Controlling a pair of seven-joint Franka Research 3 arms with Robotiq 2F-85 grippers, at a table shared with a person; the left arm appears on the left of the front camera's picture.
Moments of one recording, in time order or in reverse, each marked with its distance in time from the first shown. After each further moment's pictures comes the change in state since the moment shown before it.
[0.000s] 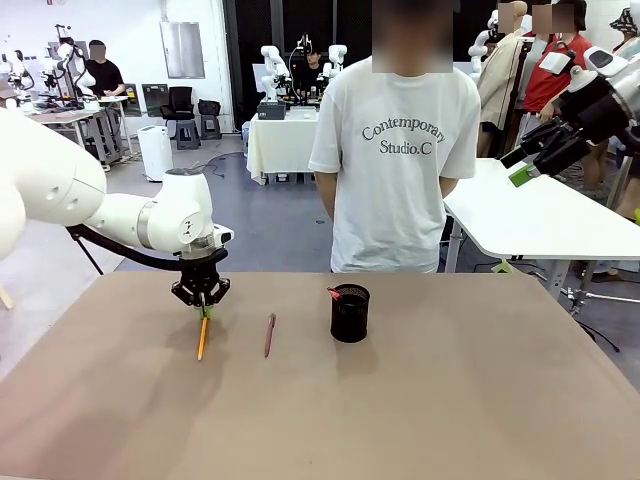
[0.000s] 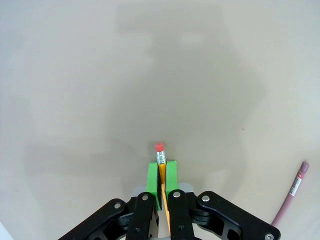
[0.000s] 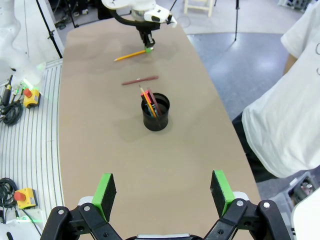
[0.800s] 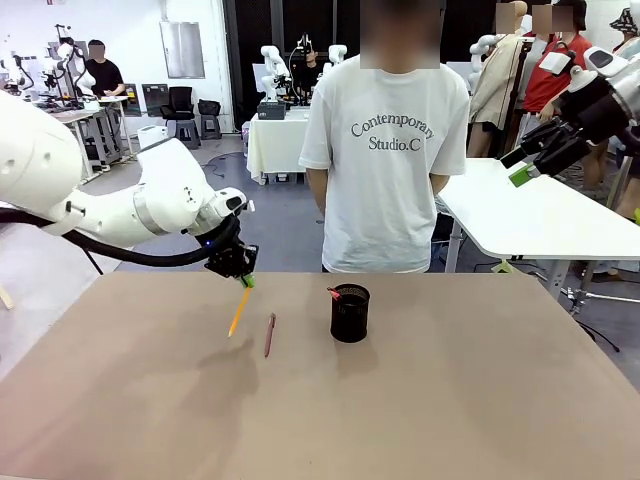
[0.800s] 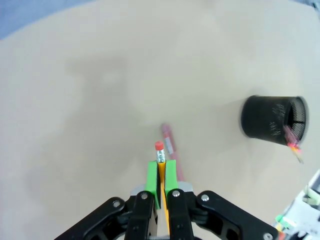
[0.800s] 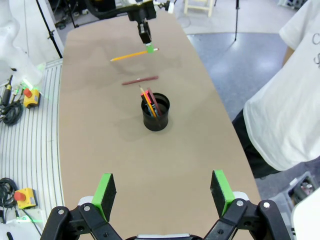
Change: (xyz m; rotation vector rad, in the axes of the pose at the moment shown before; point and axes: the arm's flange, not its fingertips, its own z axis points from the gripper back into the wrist) left arm -0.033 -0.040 0.086 -0.444 -0.185 -0.336; right arm 0.000 0.000 0.000 0.000 0.000 0.000
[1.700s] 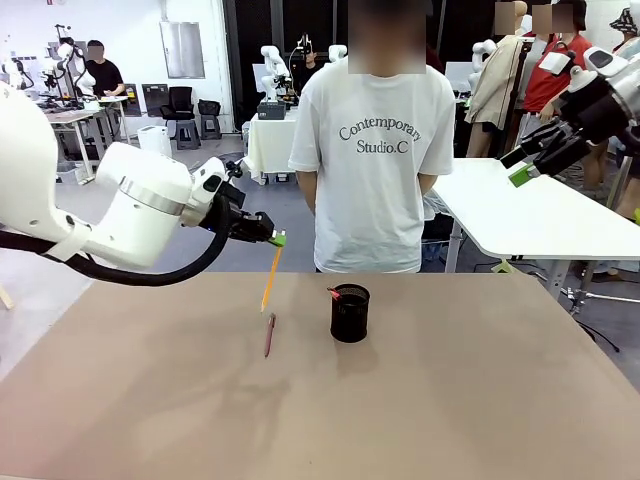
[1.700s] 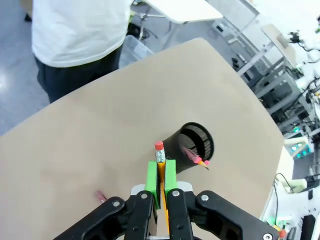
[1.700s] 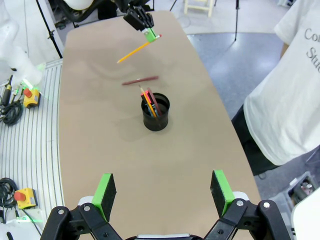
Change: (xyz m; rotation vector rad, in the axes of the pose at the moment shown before) left arm -0.015 -0.035 0.039 -0.329 -0.342 -0.283; right arm 0.000 0.000 0.000 0.000 0.000 0.000
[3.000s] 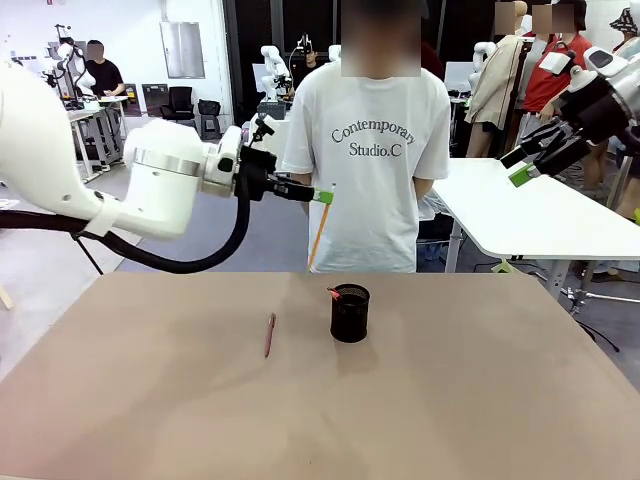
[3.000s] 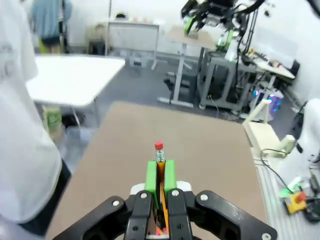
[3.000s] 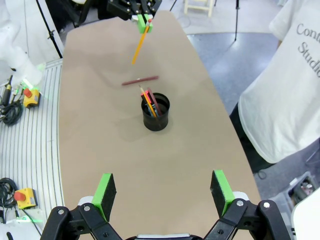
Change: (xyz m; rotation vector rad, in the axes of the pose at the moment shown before) left arm 0.055 -0.075 -0.018 -0.410 -0.239 -0.618; right arm 0.000 0.000 0.000 0.000 0.000 0.000
